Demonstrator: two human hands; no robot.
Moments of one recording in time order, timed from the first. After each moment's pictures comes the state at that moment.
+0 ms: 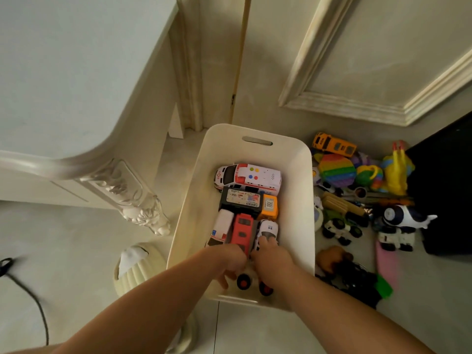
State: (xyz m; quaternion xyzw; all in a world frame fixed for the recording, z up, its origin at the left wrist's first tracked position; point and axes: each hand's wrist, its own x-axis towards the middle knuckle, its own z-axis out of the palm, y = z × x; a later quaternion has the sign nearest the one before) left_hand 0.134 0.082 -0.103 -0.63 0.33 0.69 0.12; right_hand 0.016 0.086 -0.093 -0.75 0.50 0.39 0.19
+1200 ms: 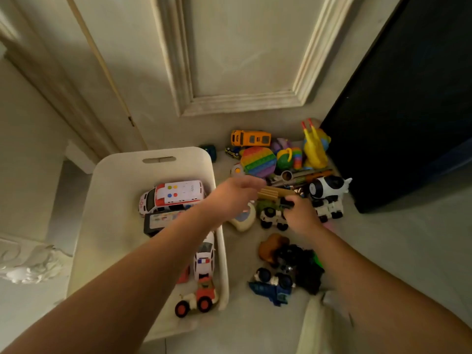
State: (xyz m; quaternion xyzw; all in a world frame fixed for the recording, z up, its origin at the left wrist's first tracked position) left_hand -0.026 -0.001 0.019 -0.52 0.56 0.63 -0.14; right_hand -0.227 0.024 -0.084 -0.48 0.82 -0.10 0.31
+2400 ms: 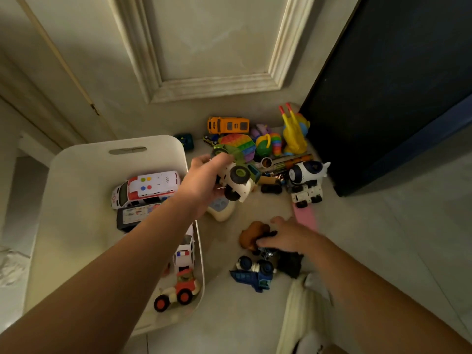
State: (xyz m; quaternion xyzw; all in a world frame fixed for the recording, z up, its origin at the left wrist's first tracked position) left_hand -0.040 -0.013 -0.011 -0.53 0.30 0.72 -0.32; right_hand -0.241 0.083 -0.079 -0.49 0.74 0.18 0.42
